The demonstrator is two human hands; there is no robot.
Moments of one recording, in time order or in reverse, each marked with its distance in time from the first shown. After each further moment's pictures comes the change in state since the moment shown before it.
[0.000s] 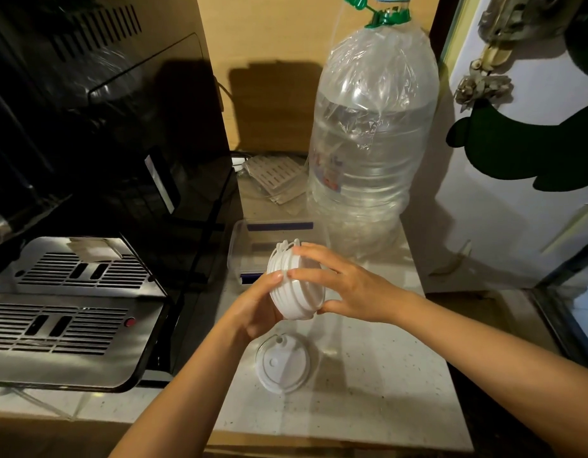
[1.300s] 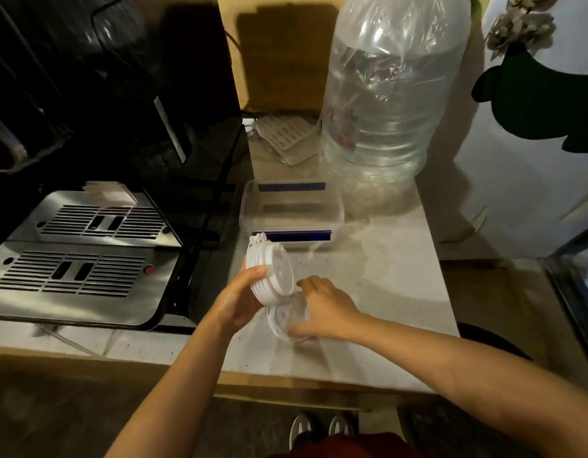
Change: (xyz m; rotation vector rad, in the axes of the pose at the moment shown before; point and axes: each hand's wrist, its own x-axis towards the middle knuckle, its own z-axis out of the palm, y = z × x) left_hand -0.053 -0.038 -0.035 0.005 0.348 -0.055; right_hand -0.018 -0.050 0.105 0.106 -0.431 0.777
